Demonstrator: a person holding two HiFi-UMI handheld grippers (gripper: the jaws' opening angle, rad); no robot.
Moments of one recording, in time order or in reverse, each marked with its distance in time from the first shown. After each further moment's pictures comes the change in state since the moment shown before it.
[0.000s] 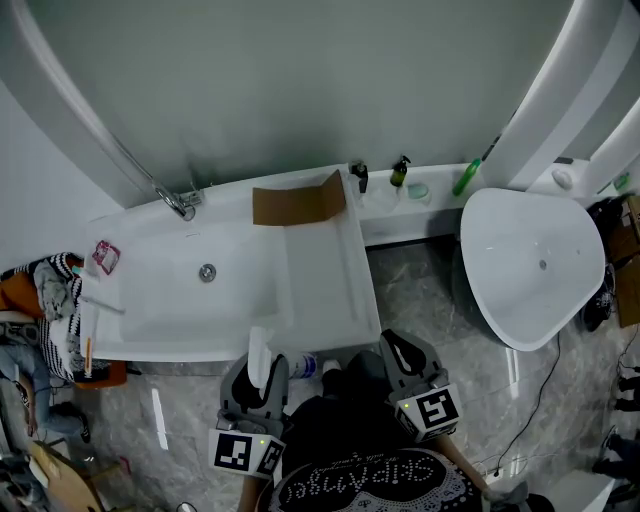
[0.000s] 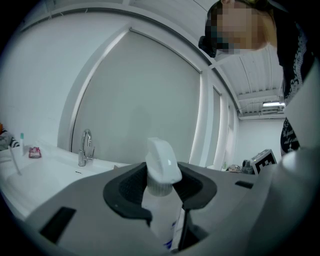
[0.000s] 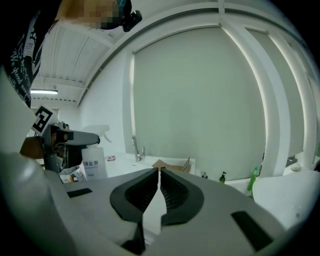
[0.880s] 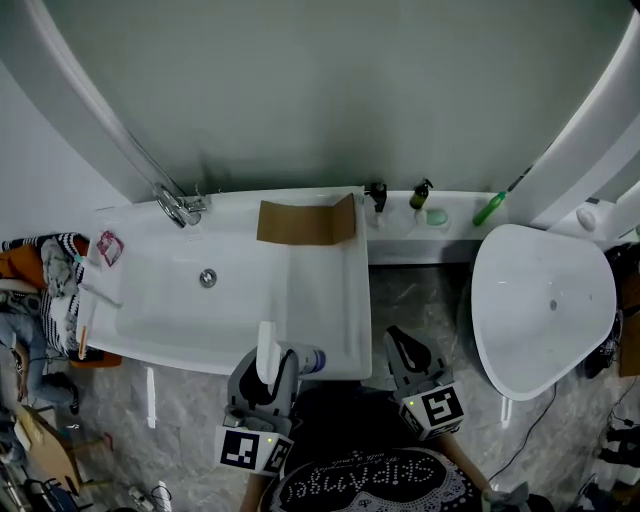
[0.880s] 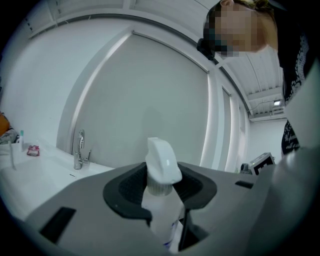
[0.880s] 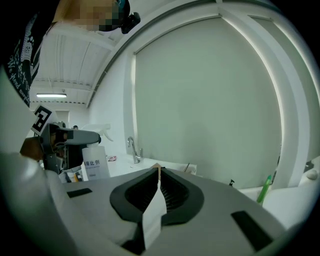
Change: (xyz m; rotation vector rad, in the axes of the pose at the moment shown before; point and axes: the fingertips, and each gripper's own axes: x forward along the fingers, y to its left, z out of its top) left arm 0.085 -0.019 0.010 -0.024 -0.057 0.106; right arm 0.062 -0.079 0.023 -0.021 -0.007 0.124
